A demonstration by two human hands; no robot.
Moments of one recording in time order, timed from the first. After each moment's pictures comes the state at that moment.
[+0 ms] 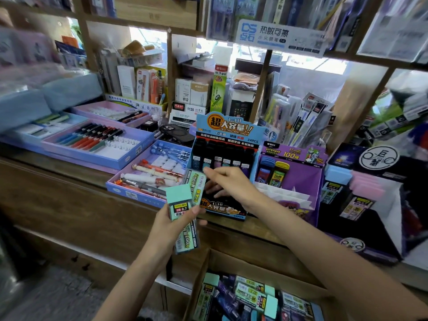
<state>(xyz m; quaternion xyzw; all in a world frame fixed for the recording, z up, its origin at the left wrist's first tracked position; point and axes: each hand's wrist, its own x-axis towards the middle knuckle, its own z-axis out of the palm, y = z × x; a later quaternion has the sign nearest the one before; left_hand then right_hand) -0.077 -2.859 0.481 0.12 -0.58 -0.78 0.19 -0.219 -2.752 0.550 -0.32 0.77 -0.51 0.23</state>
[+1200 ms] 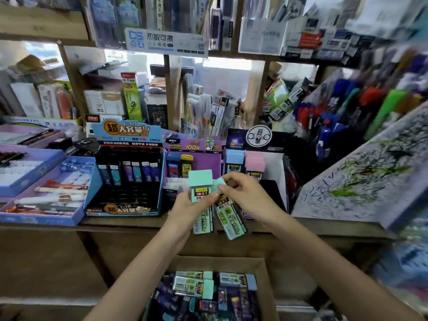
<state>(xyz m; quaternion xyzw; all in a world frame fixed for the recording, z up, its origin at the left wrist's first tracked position) -0.151 -2.668 0.538 0.00 -0.64 -0.77 0.08 -0.200 -2.525 0.576 -0.23 0.83 -0.51 0.06</state>
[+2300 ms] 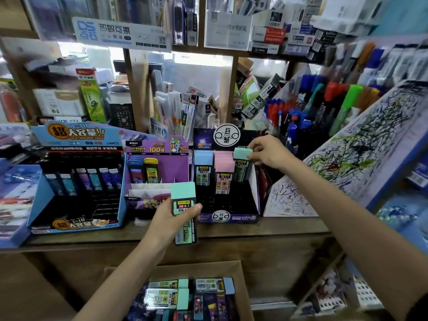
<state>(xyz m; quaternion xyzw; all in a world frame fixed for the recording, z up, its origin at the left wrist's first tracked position) -0.180 -2.646 0.509 0.02 -0.73 -0.68 0.08 -0.329 -2.422 0.619 -0.13 0.94 -0.33 -0.02</state>
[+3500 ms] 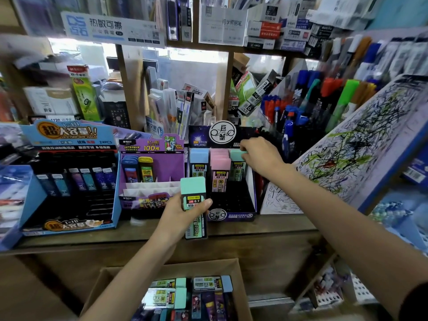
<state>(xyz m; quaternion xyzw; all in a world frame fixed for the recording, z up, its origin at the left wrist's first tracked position) -0.187 -2.621 0.518 -0.01 -0.72 -0.69 0.07 -0.327 -2.433 0.602 -0.18 0.97 -0.03 -0.14</state>
